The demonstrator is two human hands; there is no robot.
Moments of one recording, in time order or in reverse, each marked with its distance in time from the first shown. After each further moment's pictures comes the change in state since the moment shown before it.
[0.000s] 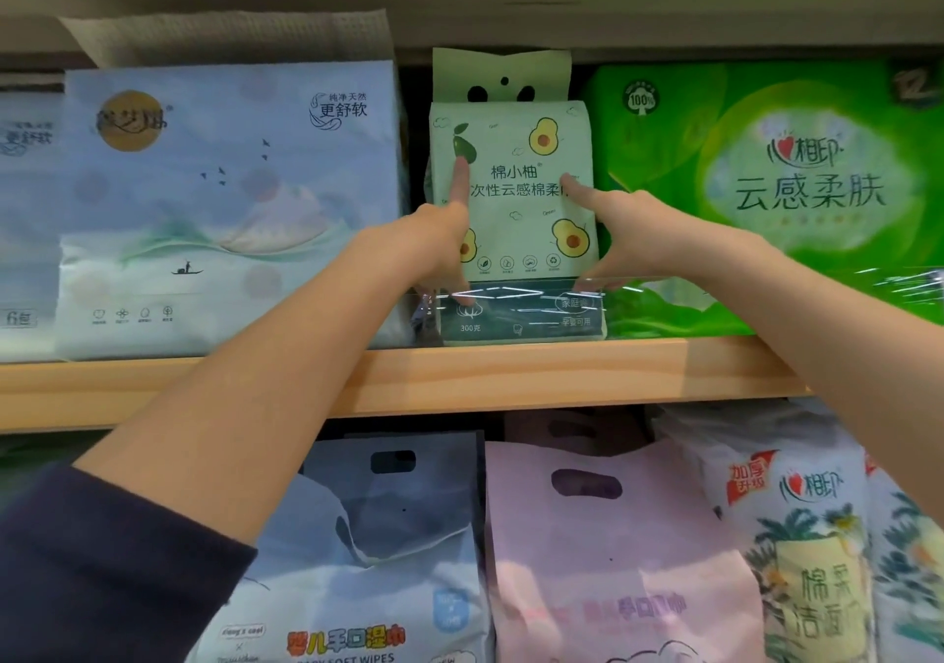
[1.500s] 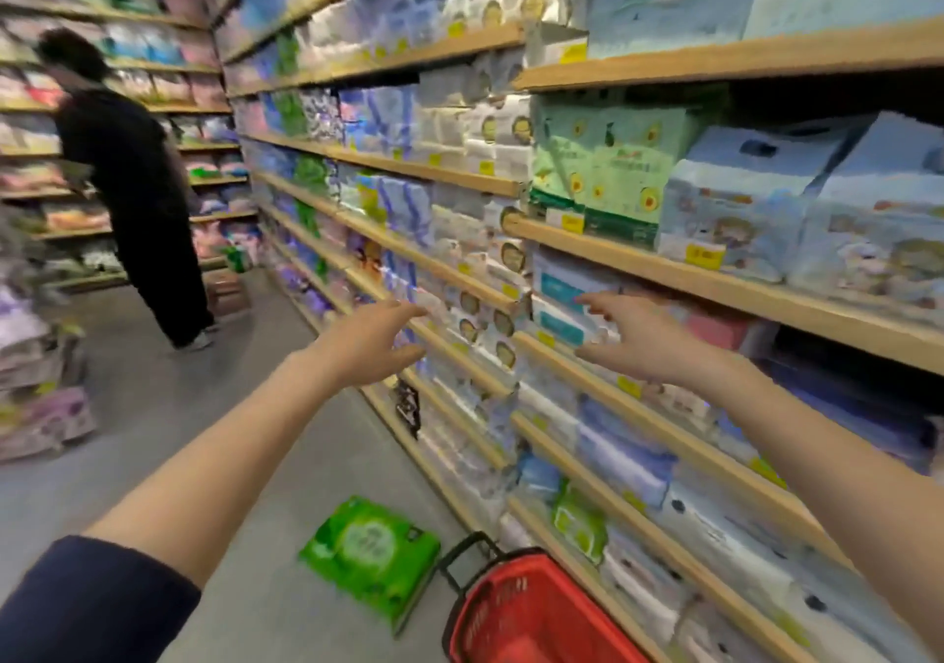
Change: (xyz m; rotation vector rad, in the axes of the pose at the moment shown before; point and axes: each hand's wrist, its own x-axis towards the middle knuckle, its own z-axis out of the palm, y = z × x) left_hand -0.679 -0.107 -0.082 0.307 -0.294 -0.833; right_hand -0.368 -0.354 0.076 0.698 -0.611 -0.725
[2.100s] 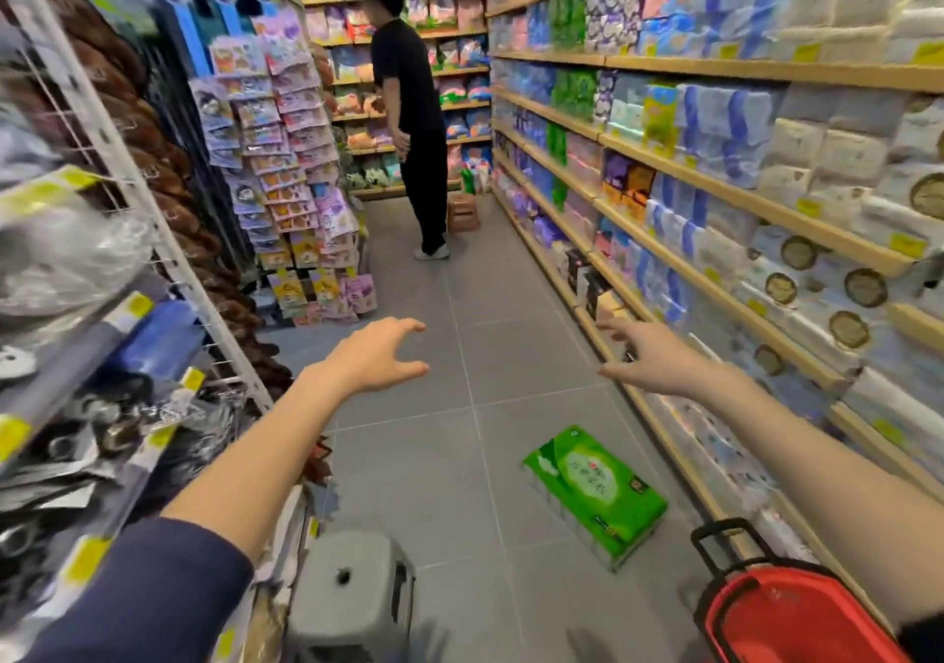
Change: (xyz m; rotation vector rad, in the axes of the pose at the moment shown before) left_hand -0.253 -0.329 0.007 -0.050 -0.163 -0.579; right_hand 0.114 -0.288 0.262 0.180 -0.340 -0.301
